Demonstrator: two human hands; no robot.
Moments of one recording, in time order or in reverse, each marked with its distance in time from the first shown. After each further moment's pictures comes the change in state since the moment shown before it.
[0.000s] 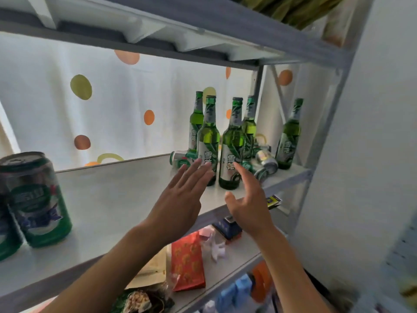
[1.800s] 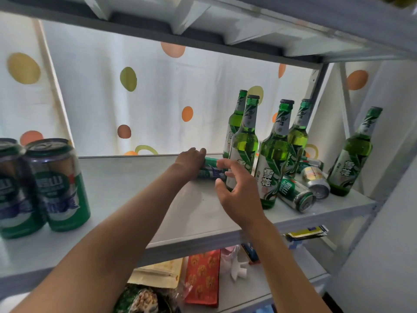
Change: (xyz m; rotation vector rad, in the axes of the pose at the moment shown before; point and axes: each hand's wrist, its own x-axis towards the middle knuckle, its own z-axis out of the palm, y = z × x) left_hand 0.103 -0.148 0.094 0.210 -0.481 -0.529; right_hand 0.073 -0.010 0.062 0.201 -0.193 -0.204
